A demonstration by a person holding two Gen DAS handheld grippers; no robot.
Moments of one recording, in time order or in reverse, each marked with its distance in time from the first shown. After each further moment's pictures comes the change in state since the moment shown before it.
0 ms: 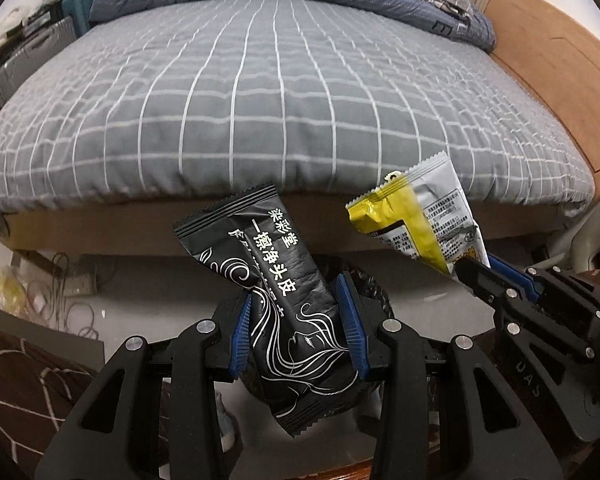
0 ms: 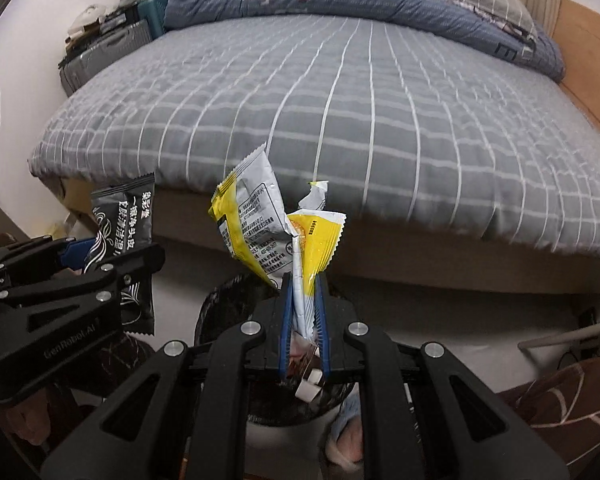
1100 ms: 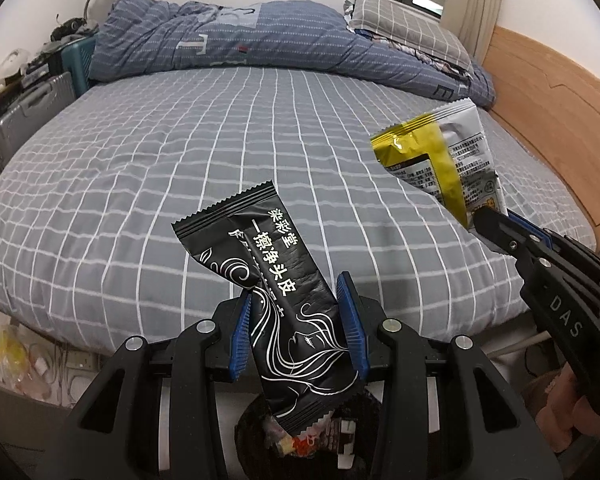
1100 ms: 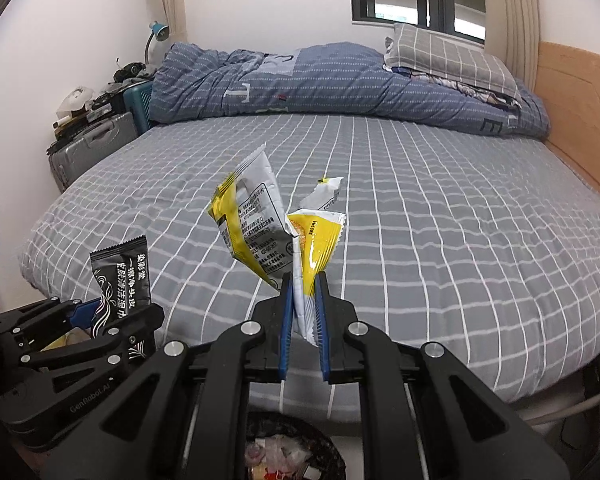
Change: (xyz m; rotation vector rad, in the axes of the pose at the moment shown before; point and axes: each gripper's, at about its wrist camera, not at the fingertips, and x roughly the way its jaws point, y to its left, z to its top) left arm -0.015 -0.001 0.134 -0.001 -0.214 0.004; right arm -0.019 -0.040 0.153 0.044 -0.311 -0.020
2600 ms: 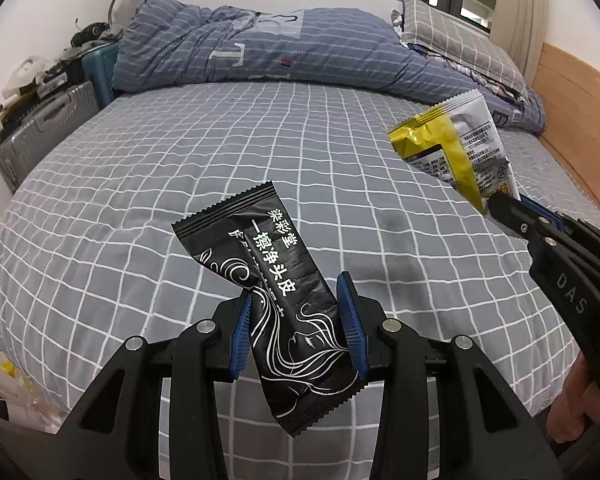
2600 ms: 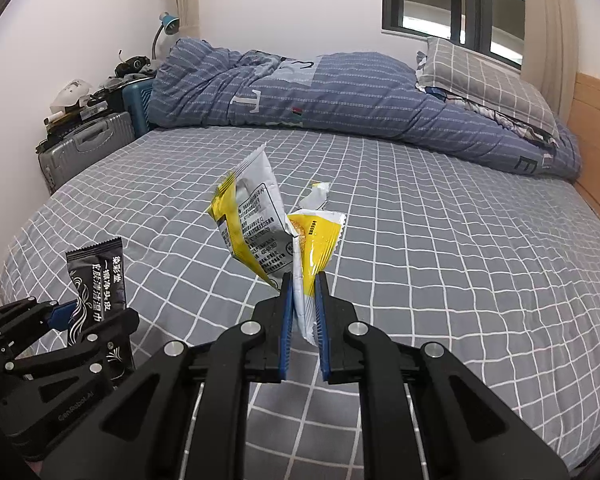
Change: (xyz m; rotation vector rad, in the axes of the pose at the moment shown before) left arm 0.077 0.052 0.108 -0.044 -0.038 0.128; right arm 0.122 0.015 0.106 -0.084 -0.033 0.018
